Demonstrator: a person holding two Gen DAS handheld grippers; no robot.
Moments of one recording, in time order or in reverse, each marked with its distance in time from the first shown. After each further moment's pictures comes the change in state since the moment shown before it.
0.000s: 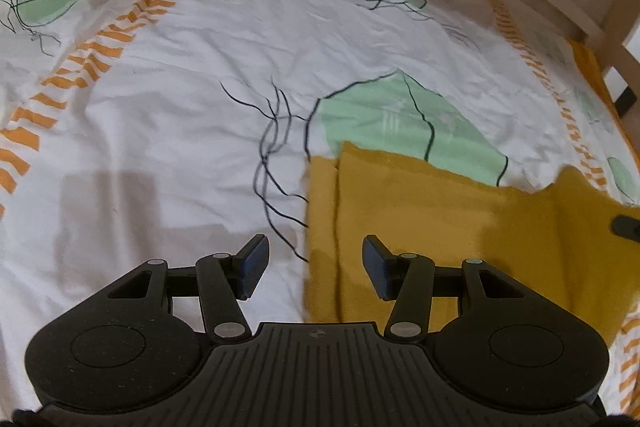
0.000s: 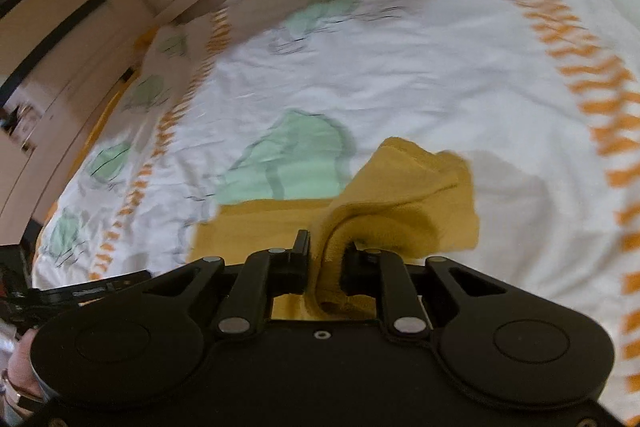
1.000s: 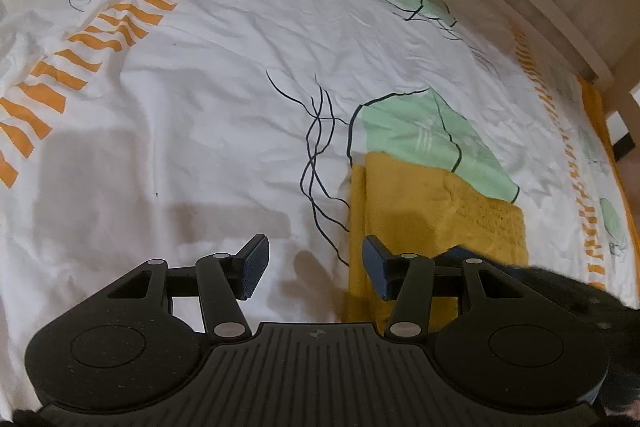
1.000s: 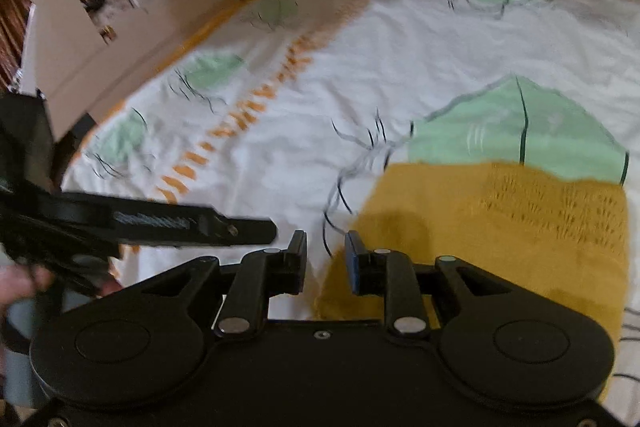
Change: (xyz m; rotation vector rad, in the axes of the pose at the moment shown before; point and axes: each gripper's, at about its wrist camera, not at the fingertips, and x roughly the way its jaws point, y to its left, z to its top) left arm -0.001 0.052 0.007 -0.141 0.038 -0.056; right arm 0.100 0.164 -0.064 -0.308 0.021 0.172
